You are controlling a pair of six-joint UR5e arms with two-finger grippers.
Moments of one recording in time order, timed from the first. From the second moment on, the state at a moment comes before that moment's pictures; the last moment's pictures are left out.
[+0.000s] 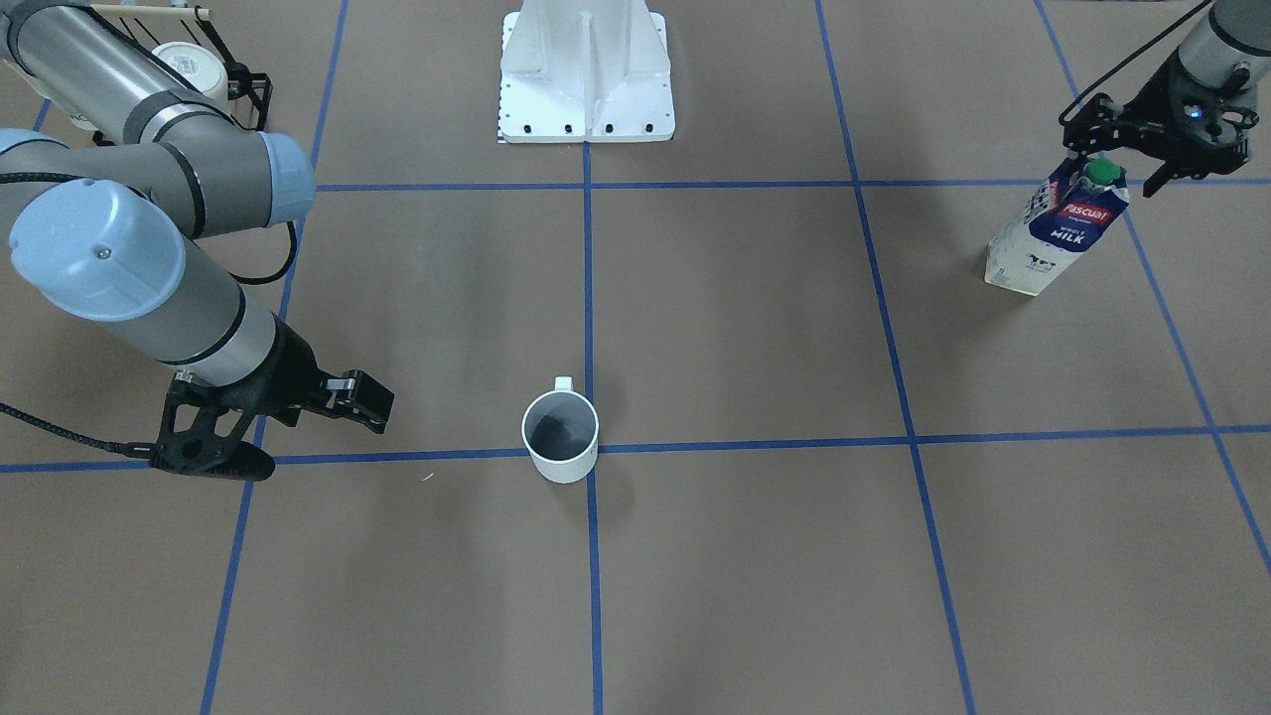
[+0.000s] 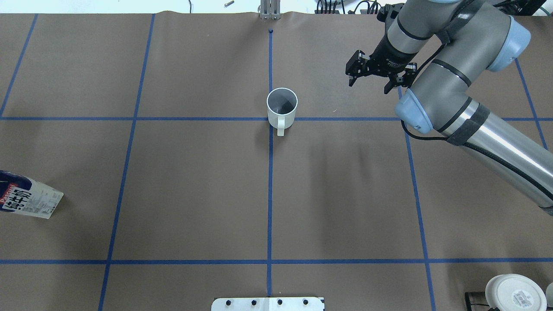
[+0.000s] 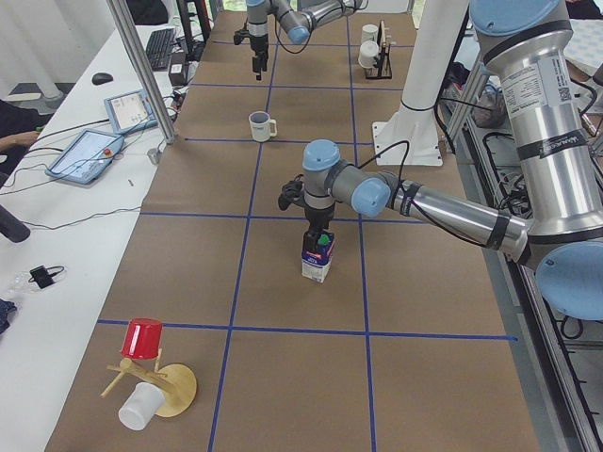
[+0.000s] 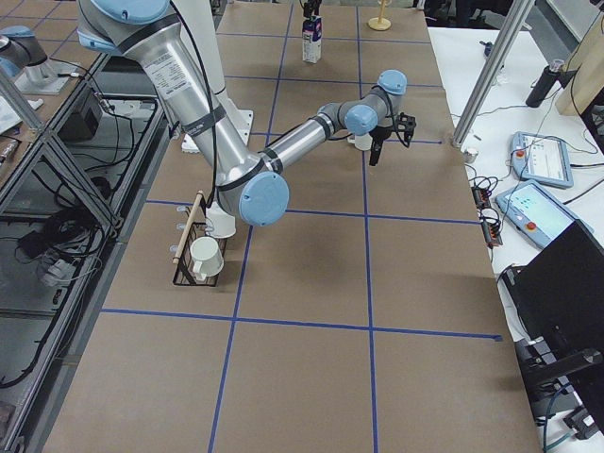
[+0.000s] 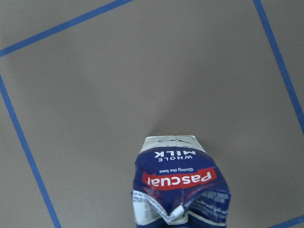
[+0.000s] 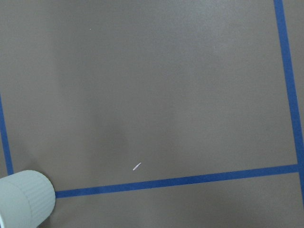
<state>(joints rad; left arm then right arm) -1.05 -1.27 -2.14 -1.76 -2.20 -0.29 0.94 -0.95 1.51 -1.47 2.24 1.04</state>
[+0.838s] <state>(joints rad) -0.97 -1.27 -2.11 -1.80 -2.20 -0.37 0.94 -0.95 1.51 -1.47 2.25 1.02</state>
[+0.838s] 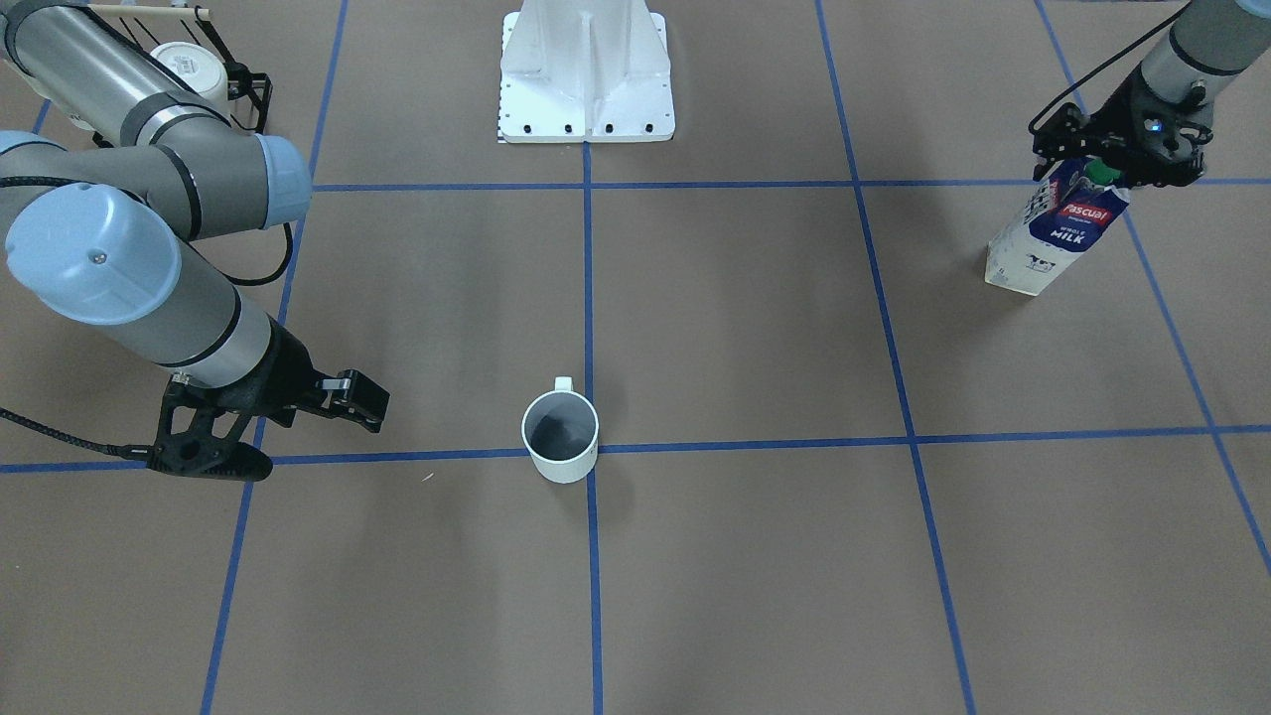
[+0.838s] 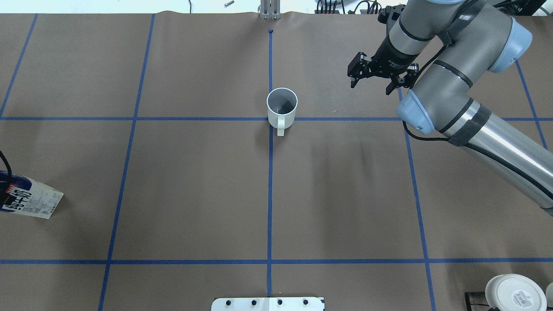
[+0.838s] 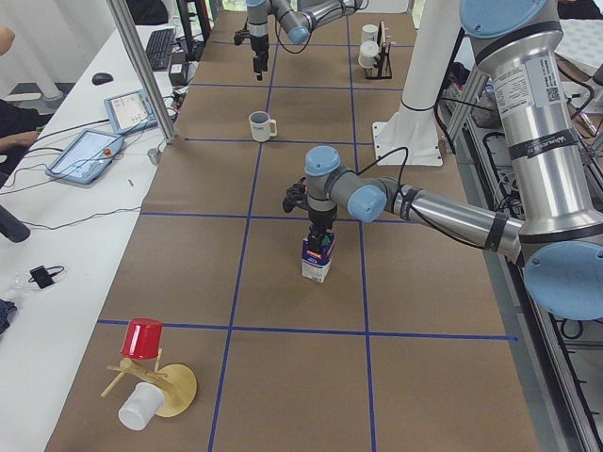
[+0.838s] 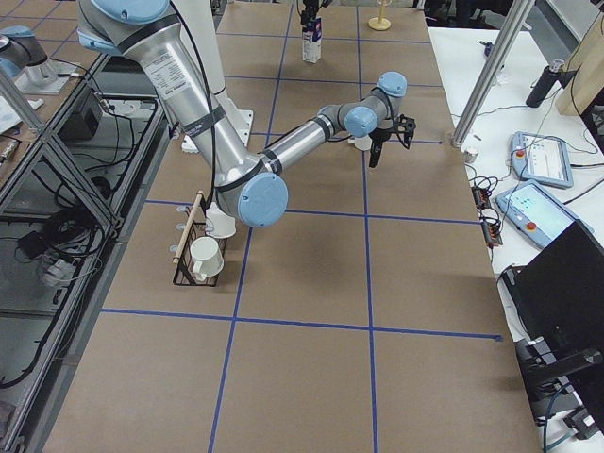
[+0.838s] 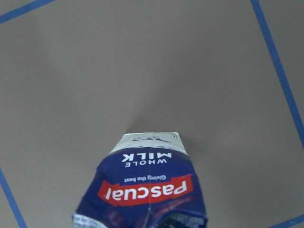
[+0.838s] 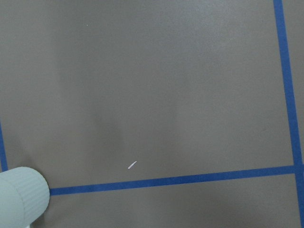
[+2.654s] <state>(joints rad) -1.09 -1.58 -2.11 -1.47 -2.31 -0.37 0.94 -0.95 1.52 -1.47 2.25 1.02</state>
